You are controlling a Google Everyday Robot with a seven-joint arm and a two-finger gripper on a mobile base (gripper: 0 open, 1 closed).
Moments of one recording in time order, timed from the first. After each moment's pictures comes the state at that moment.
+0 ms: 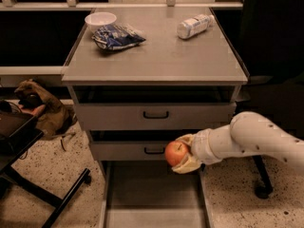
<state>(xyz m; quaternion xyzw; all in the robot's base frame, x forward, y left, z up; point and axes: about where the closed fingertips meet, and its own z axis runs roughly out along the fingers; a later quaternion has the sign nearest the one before) 0.500 -0.098 0.643 -0.63 0.69 0.15 0.33</state>
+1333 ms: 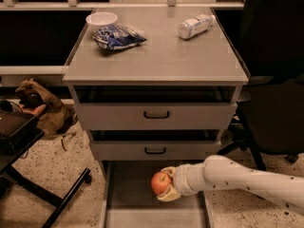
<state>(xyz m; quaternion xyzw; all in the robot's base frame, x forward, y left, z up) 0.474 -0.050 0.484 -0.62 0.69 0.18 0.32</state>
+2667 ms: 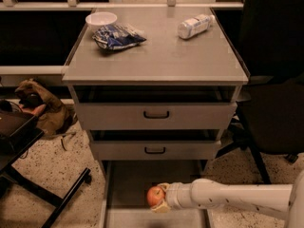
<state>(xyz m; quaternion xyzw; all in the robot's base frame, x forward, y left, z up) 0.473 -0.031 0.345 -0.56 0.74 0.19 0.32</state>
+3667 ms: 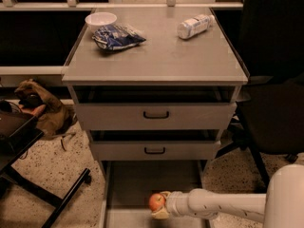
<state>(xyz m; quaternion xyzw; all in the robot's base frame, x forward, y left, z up) 0.478 -0.038 0.254 -0.48 0.79 0.21 0.31</state>
